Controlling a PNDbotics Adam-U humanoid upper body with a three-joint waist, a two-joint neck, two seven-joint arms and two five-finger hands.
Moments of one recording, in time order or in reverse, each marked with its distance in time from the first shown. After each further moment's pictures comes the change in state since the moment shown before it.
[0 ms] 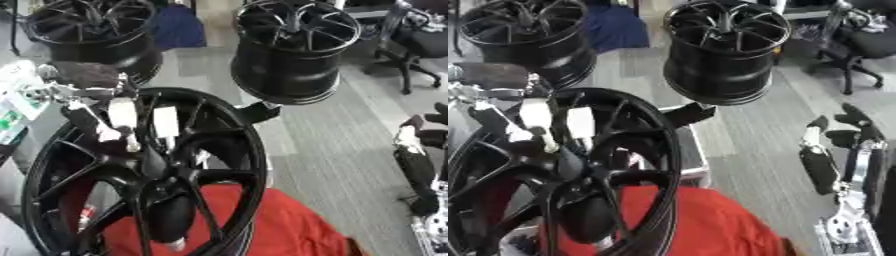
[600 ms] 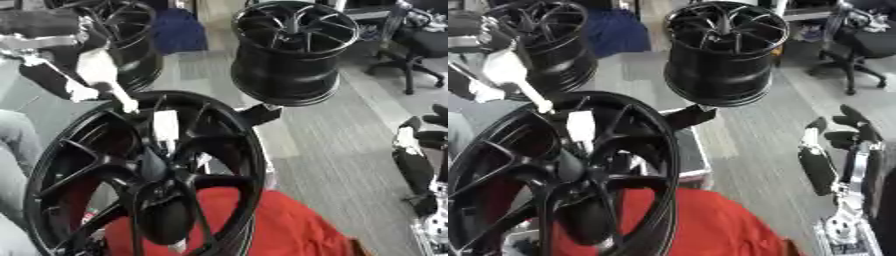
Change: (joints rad) left arm 0.011 0.174 0.169 -0.092 0.180 0.011 -0.011; right arm 0.009 -0.002 -0.003 0.000 0.001 0.005 -0.003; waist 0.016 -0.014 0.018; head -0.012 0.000
